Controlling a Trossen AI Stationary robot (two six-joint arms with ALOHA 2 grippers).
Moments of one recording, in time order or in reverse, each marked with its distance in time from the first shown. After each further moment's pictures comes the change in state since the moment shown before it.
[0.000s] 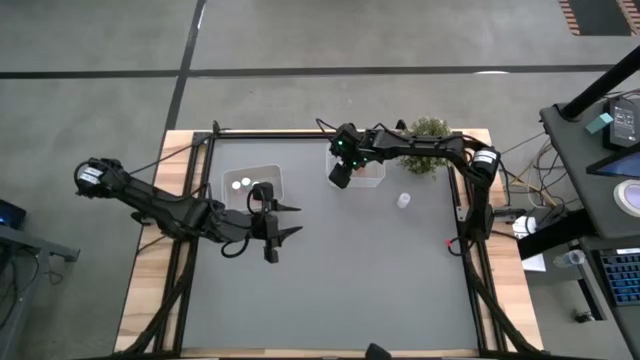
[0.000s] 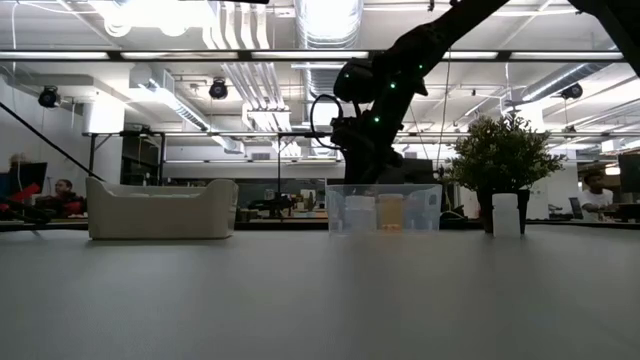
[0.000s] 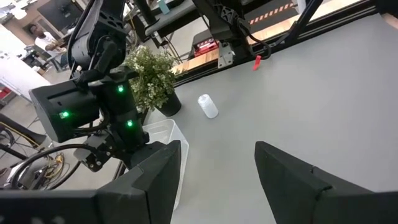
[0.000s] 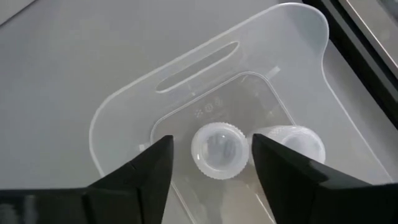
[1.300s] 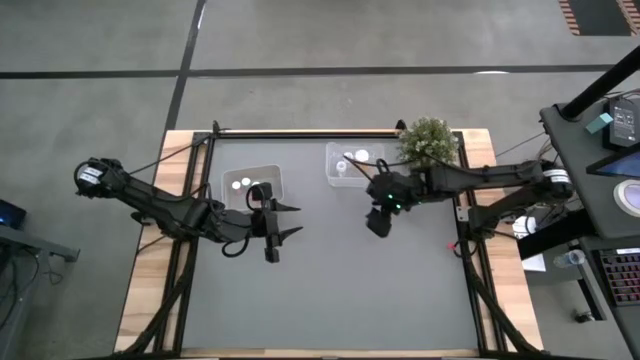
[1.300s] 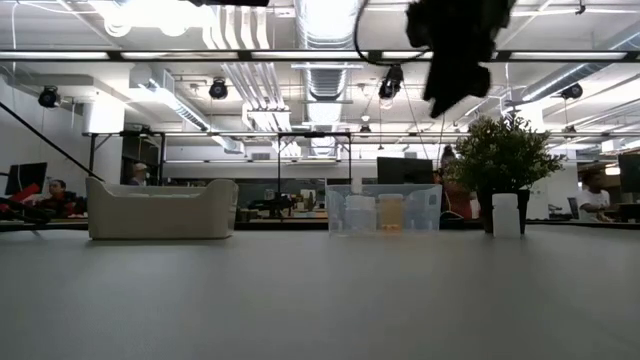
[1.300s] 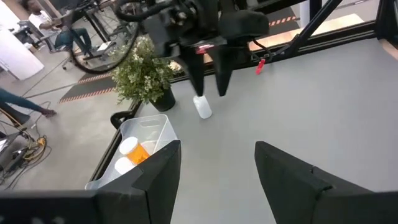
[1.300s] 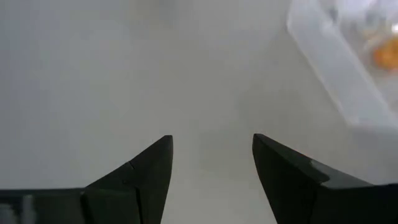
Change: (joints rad) left arm 0.000 0.000 -0.001 0.001 0.001 -0.133; right arm 0.421 -0.549 -0.261 -0.245 0.008 0.374
